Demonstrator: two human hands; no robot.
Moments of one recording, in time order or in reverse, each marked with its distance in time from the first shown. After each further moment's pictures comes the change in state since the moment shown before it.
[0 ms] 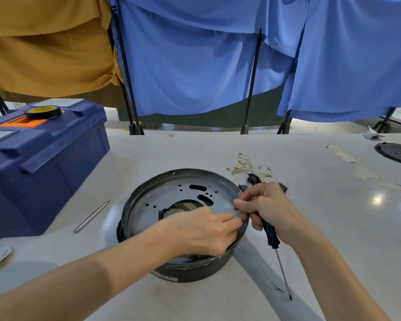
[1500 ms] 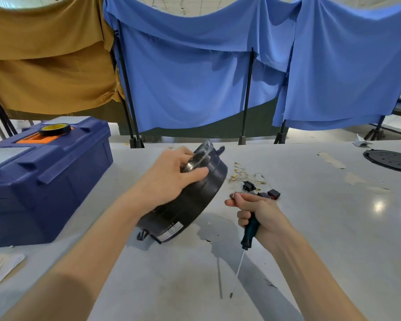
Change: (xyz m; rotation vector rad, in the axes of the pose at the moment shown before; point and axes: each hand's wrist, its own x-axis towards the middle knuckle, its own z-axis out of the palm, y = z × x) left_hand -0.007 -0.066 -0.055 -1.147 0.152 -1.129; right_hand -0.013 0.001 0.015 0.707 0.088 0.170
